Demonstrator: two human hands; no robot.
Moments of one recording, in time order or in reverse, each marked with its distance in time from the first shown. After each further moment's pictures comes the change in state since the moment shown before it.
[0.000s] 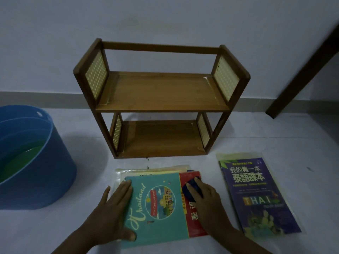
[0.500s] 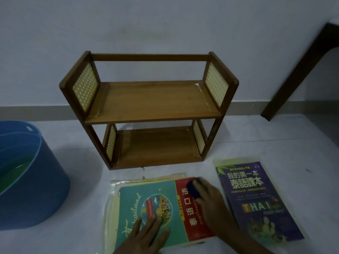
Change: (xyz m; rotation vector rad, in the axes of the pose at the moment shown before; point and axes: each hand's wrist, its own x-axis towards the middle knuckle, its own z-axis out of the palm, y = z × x) left_hand 0.012 0.074 0.044 0.387 0.020 0.344; right_hand 0.013 0.023 -0.013 0.339 0.162 0.092
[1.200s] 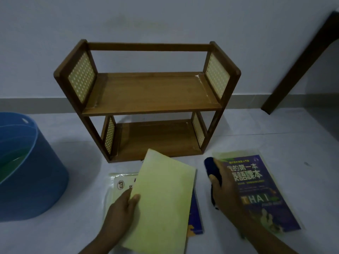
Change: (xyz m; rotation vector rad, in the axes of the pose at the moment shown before) left_hand 0.011 -0.032 -0.050 -0.958 0.292 -0.823; right_hand 0.020 -0.004 -0.034 0.346 0.218 0.282
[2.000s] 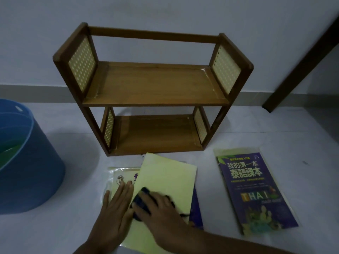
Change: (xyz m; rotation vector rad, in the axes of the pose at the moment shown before) left_hand 0.006 -0.091 0.014 0.374 -0.132 0.368; right_hand -0.082 -0.062 0.103 -0.556 -0.546 -0.765
